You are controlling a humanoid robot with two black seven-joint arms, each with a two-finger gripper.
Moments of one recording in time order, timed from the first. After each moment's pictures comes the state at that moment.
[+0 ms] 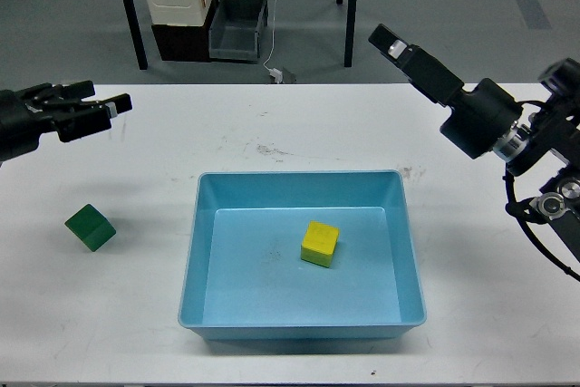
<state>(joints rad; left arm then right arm) -0.51 0.93 -0.88 -1.32 1.88 -0.33 -0.49 0.38 -0.28 1.18 1.39 -1.57 0.16 0.49</state>
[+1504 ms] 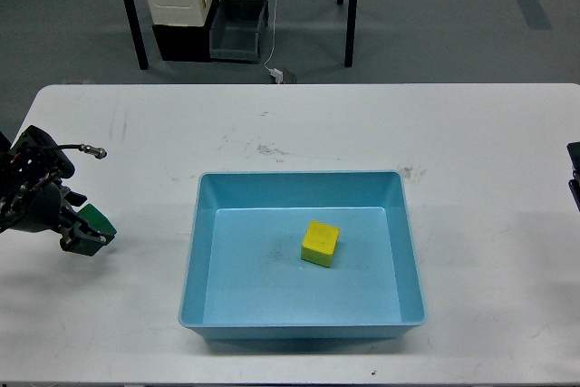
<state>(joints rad) -0.91 0.86 -0.12 -1.13 2.15 -0.44 -0.49 -0.09 -0.33 1.44 1.40 -1.16 0.00 0.49</state>
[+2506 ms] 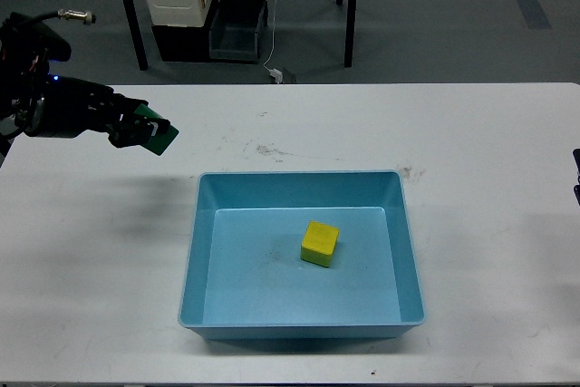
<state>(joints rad) -1.18 0.87 -0.14 -1.23 1.72 -0.38 -0.49 -0.10 -0.33 1.44 1.39 -1.14 -0.02 0.49</state>
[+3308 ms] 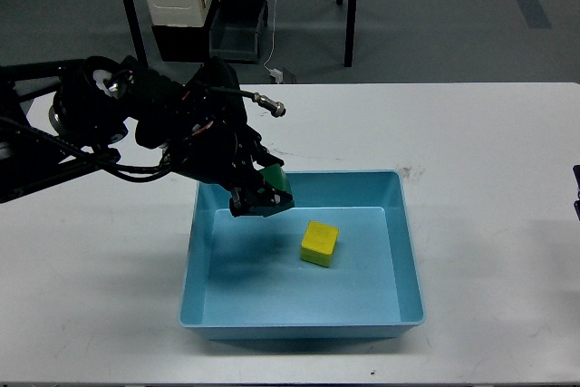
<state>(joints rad) -1.25 0.53 -0.05 -1.37 2.05 -0.49 -0.49 -0.13 -0.32 1.42 1.38 -1.14 -0.05 0.49</state>
